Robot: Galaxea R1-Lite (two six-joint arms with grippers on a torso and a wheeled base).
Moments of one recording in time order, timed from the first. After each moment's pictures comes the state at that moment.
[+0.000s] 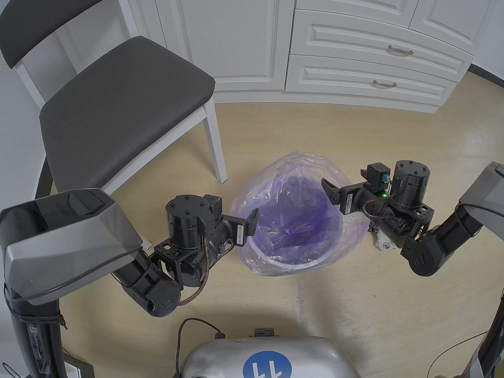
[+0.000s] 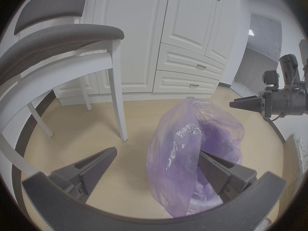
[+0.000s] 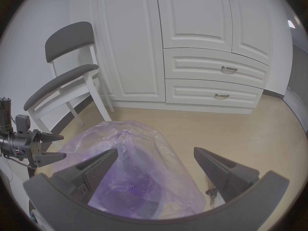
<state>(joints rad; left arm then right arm) -0.61 2.23 -0.88 -1.23 0.27 -0.01 0.40 2.04 -0.83 -1.18 -0.15 -0.06</state>
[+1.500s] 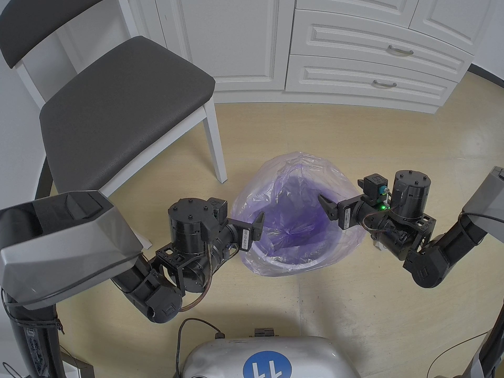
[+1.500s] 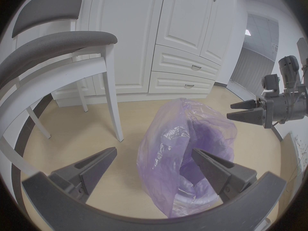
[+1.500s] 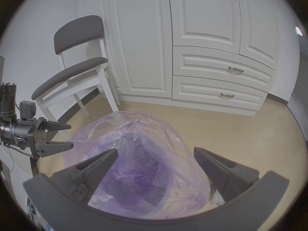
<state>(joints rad) -0.65 2.20 -0.85 -1.23 0.28 -0.01 0.44 2.01 -0.75 -1.18 -0.15 -0.11</state>
